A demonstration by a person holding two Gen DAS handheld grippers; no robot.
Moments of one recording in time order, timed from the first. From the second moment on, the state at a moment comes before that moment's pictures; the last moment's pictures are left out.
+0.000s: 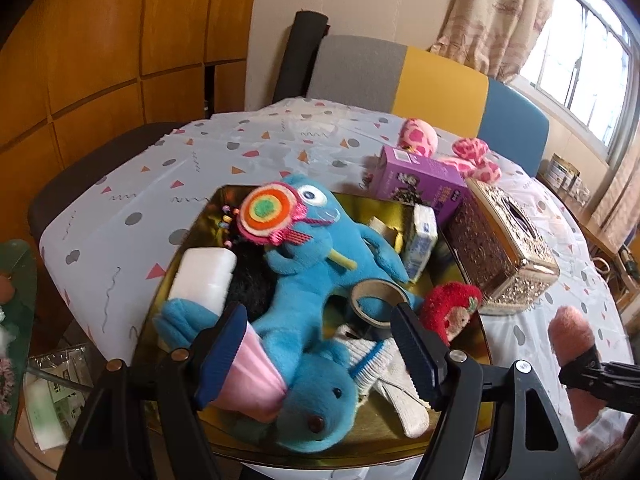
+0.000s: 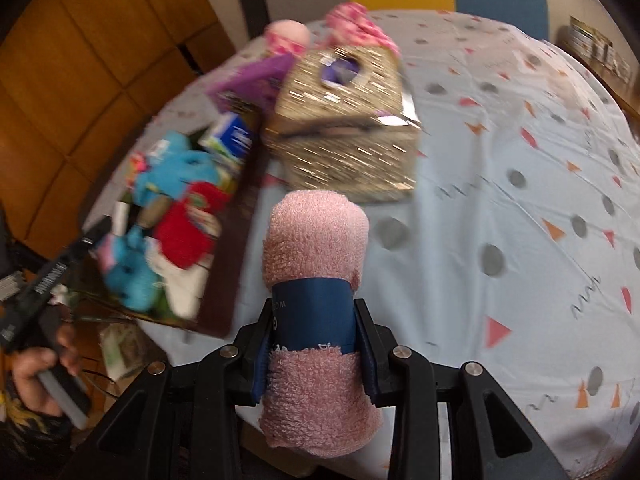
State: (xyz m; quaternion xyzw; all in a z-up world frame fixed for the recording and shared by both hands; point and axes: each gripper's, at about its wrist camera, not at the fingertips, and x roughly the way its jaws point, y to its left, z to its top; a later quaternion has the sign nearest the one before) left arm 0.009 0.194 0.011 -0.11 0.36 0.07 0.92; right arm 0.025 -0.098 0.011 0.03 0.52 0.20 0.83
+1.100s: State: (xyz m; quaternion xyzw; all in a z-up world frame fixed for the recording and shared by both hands) left arm -0.002 0.246 -0.002 -0.15 0.36 0.12 0.91; right arm 0.083 0.046 0.007 0.00 0.51 0.27 0.82
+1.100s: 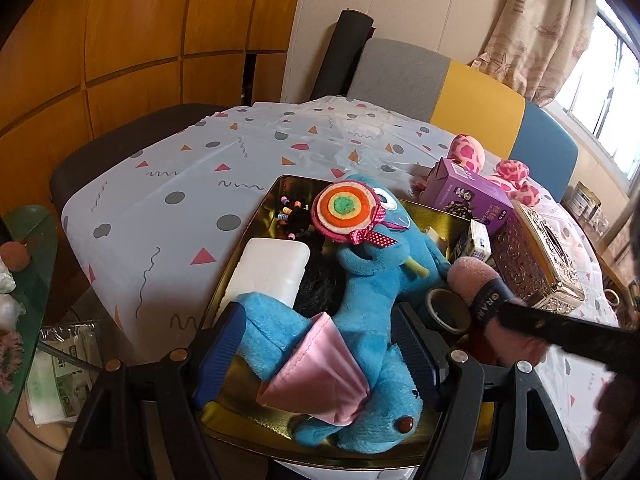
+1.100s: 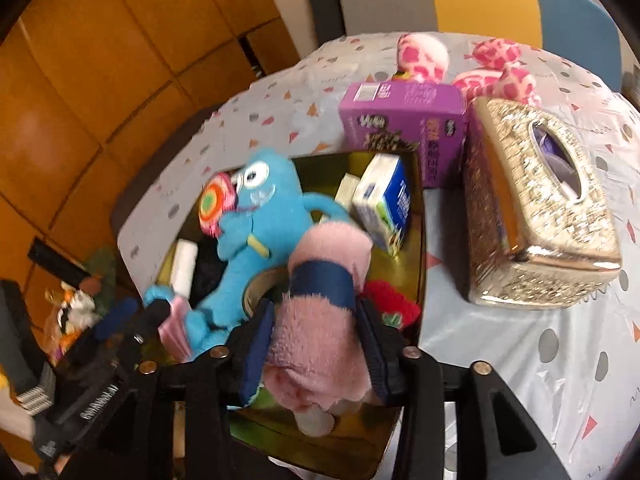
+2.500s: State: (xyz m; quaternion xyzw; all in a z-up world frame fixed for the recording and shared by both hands) left arm -0.033 0.146 0.025 -0.05 0.32 0.12 0.94; right arm 0.023 -0.037 0.016 -0.04 0.37 0.10 0.92
